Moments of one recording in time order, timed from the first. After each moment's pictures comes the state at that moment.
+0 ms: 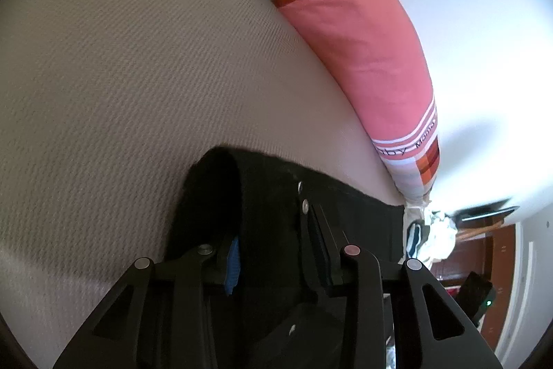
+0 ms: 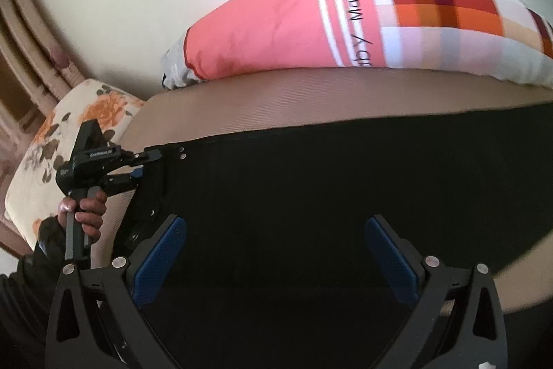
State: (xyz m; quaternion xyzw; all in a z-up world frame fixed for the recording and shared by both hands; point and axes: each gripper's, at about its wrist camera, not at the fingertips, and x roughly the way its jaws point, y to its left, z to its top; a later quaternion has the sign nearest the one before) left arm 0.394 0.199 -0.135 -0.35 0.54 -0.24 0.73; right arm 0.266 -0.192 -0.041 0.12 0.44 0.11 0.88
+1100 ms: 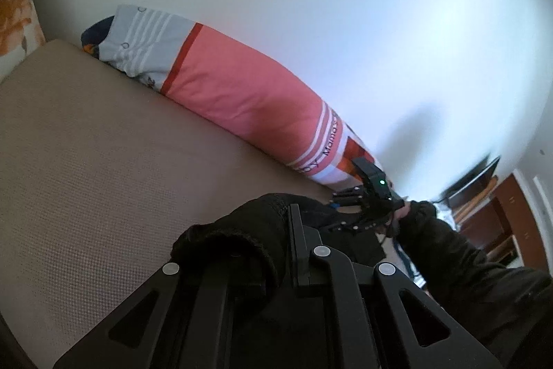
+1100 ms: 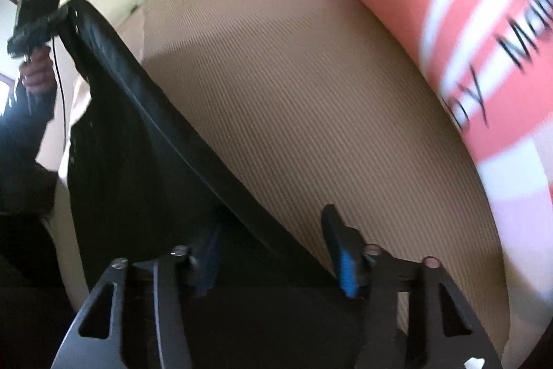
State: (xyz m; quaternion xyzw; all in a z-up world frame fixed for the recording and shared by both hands) left arm 0.317 0.173 -0.008 -0.28 0.39 -0.30 0.83; right arm 0.444 -0.238 -0.089 -0.18 0.60 0.42 0.66
